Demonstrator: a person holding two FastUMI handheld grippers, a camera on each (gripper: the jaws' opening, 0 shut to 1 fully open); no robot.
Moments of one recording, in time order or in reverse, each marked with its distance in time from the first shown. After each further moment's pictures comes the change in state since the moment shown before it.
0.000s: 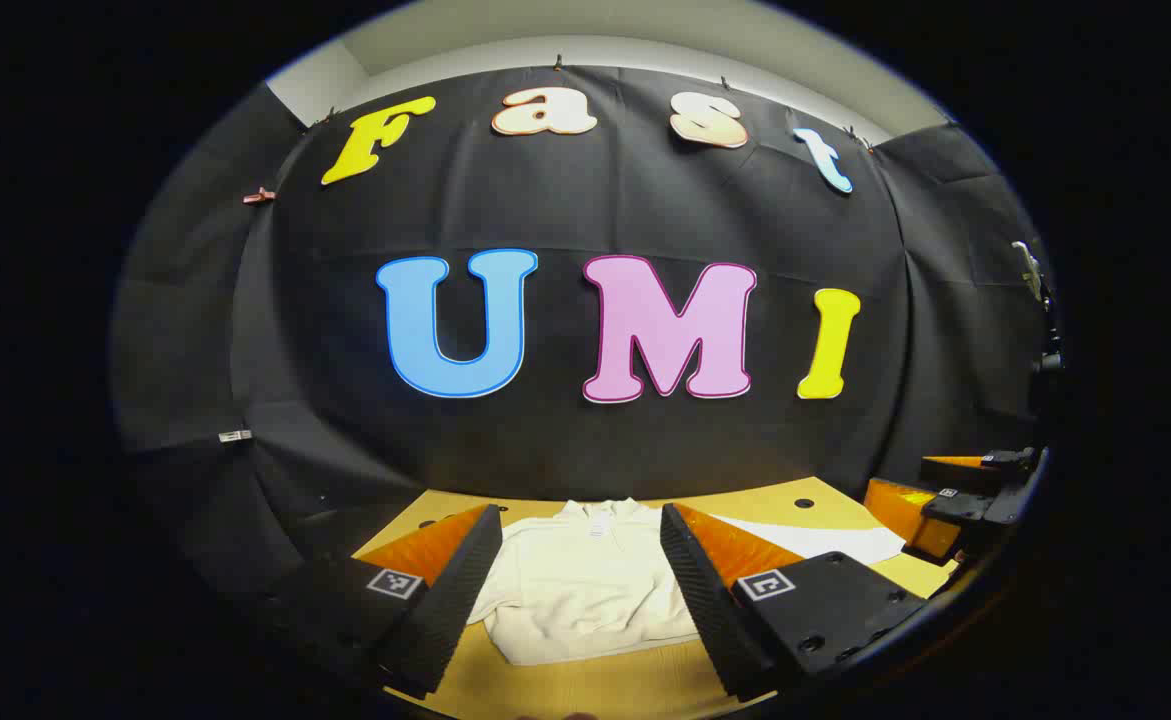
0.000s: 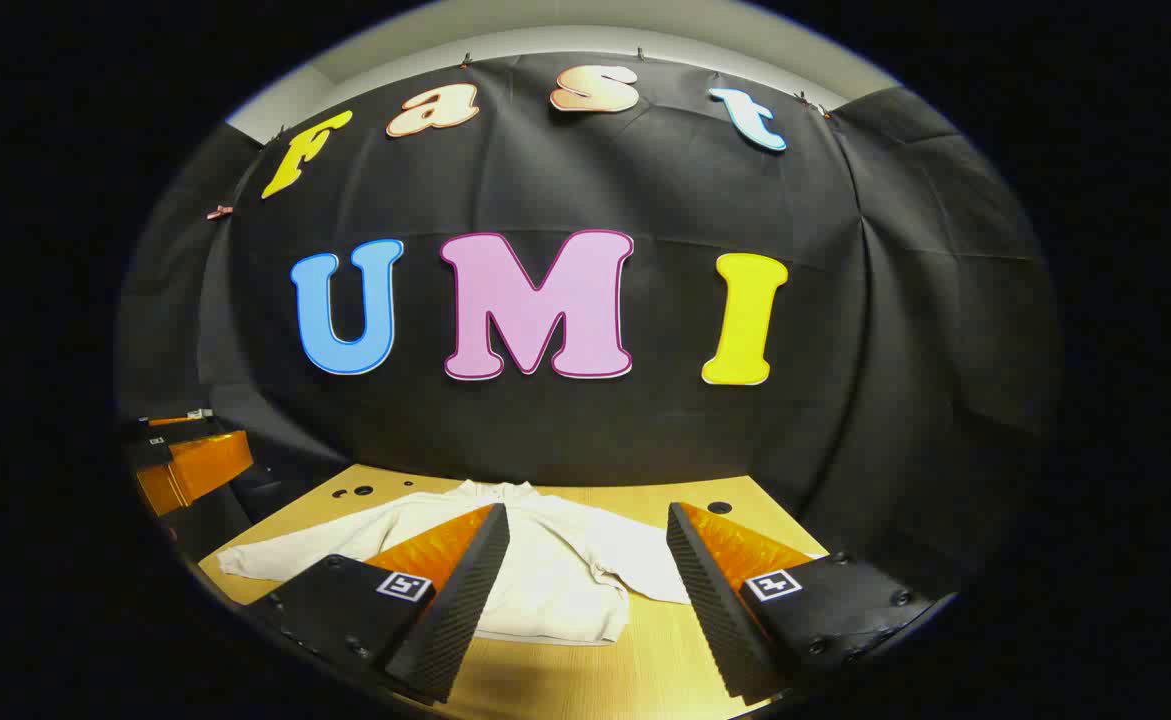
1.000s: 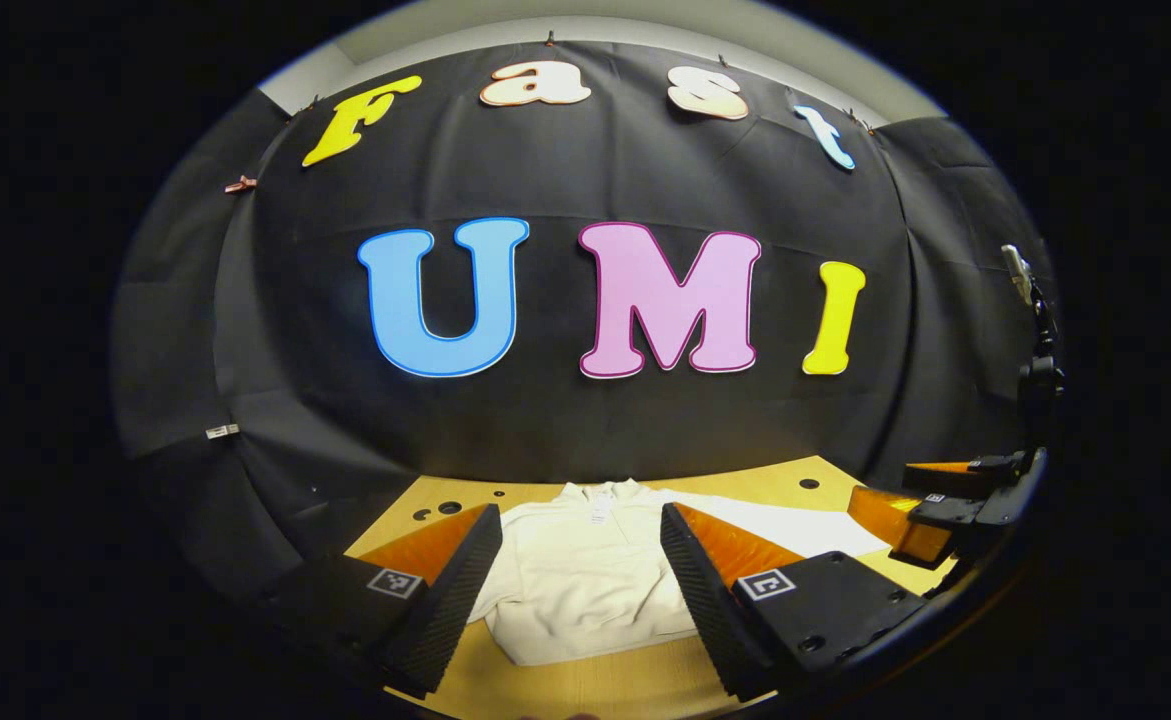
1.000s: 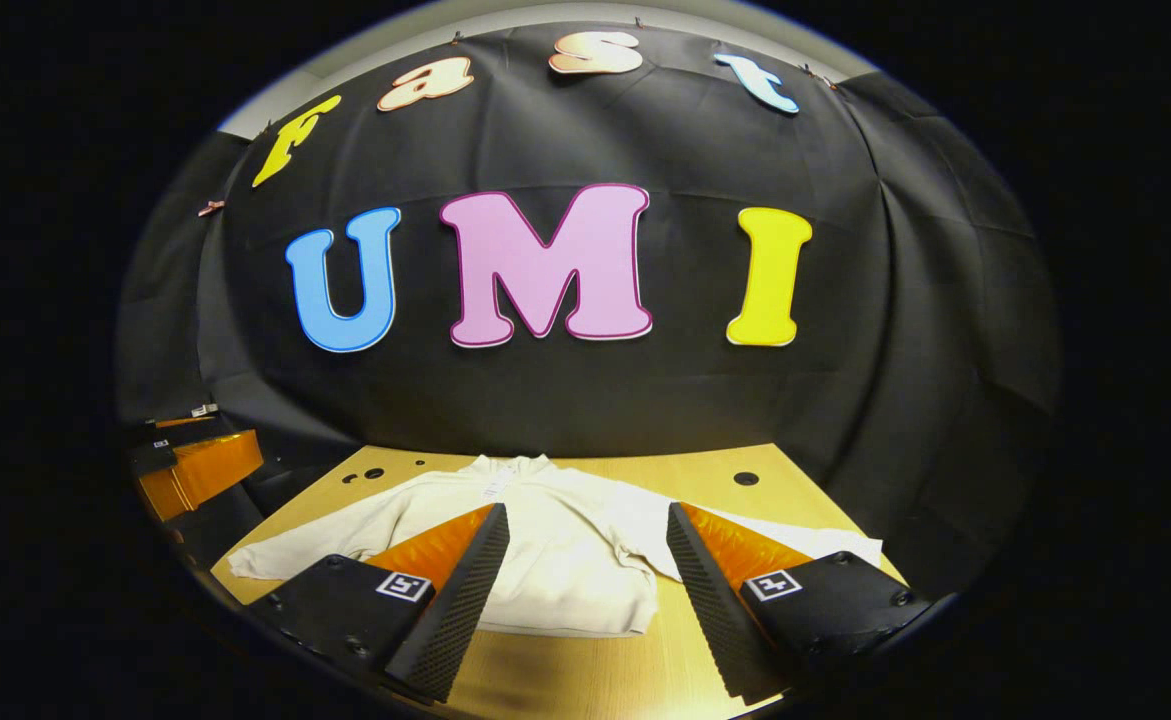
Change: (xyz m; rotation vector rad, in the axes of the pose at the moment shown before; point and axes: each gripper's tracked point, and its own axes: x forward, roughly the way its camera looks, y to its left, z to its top) left arm 0.030 0.007 -0.017 0.011 0.074 -0.025; right arm 0.032 0.025 -0.036 0.032 0.133 0.048
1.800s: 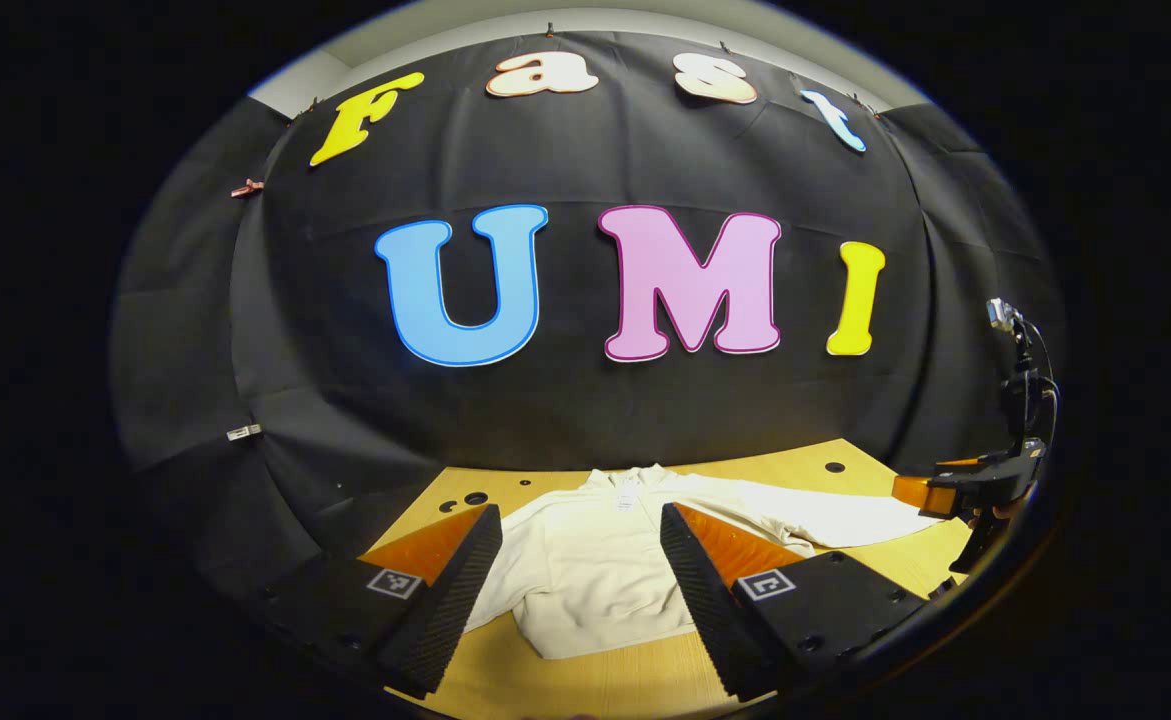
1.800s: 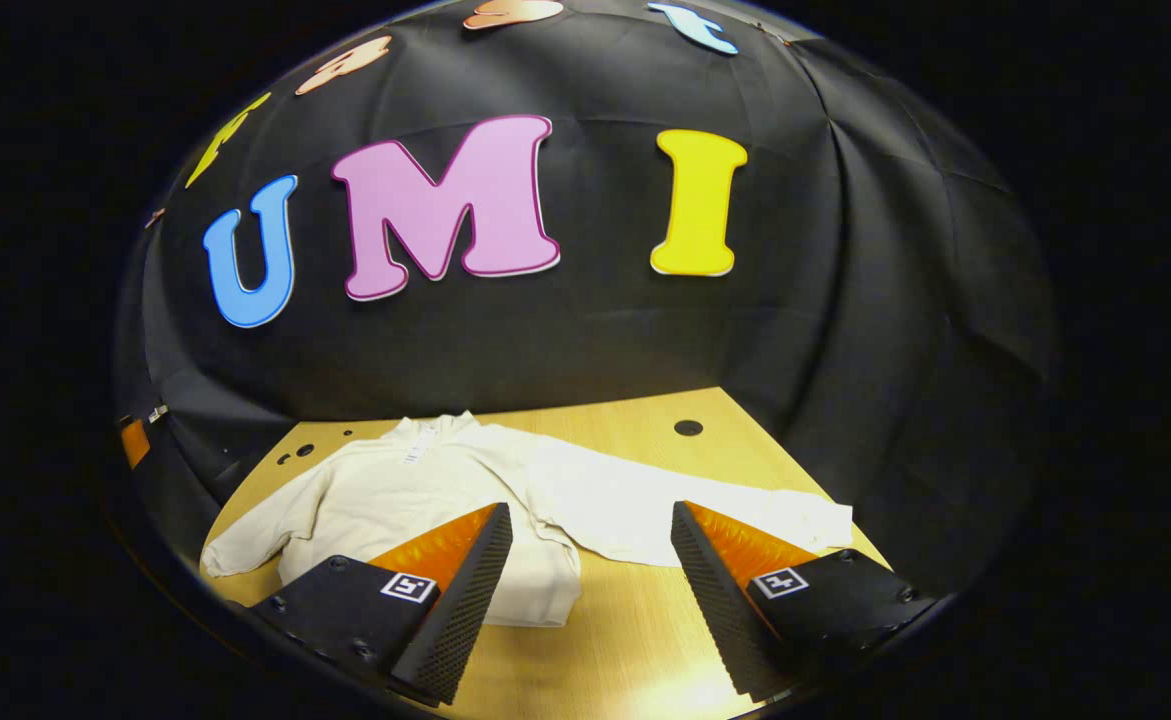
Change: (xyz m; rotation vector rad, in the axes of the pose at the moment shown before) left arm 0.004 0.021 -0.012 0.036 0.047 0.069; right arm 0.047 -0.111 -0.056 0.058 0.179 -0.156
